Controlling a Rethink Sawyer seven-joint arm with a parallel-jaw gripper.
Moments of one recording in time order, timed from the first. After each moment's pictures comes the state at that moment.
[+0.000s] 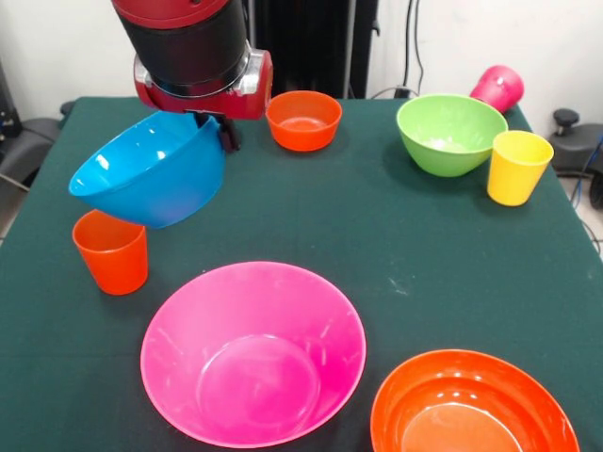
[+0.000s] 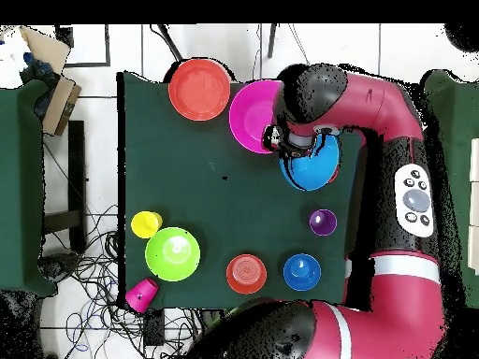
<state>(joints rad) -0.47 -0.46 0.26 1.01 -0.25 1.43 1.73</state>
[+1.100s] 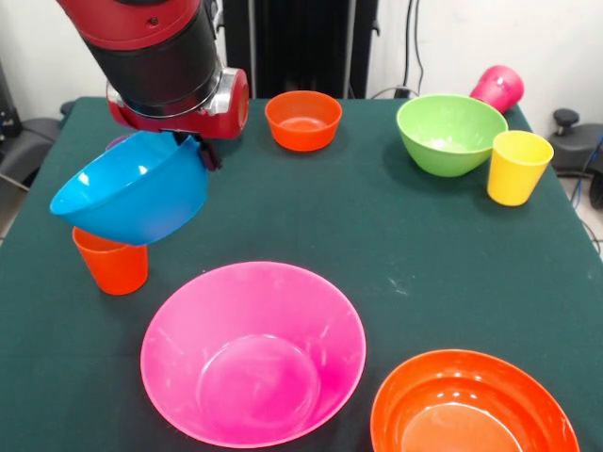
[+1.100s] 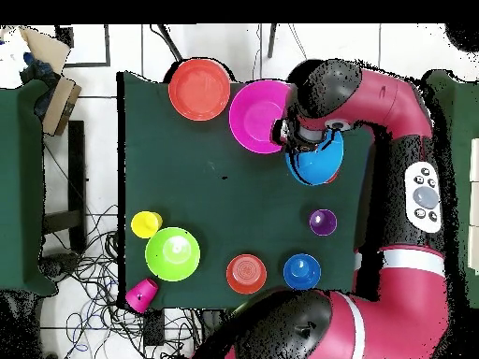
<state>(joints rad) -0.50 -0.42 0.29 0.94 -0.26 1.45 1.73</state>
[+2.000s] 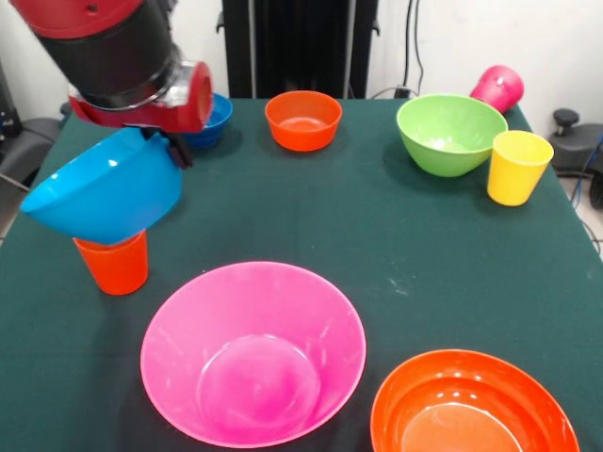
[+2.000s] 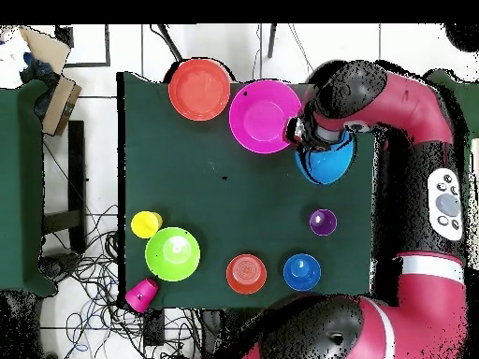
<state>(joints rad) -0.57 -0.42 0.34 0.94 -0.26 1.45 1.71</state>
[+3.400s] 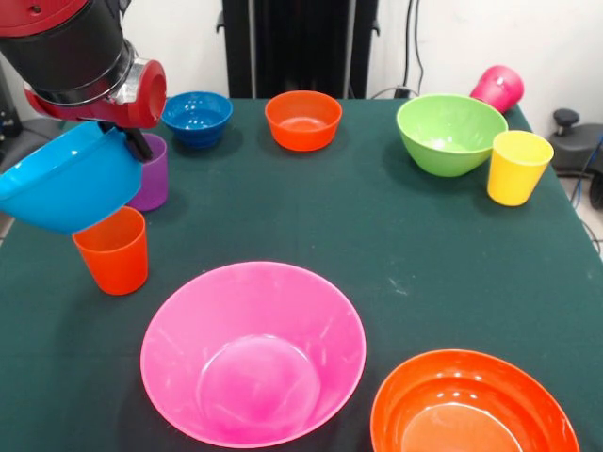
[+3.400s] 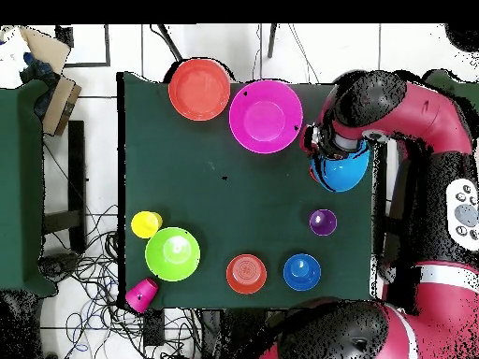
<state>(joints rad) -0.61 -0.43 0.34 0.96 -0.30 1.45 1.70</state>
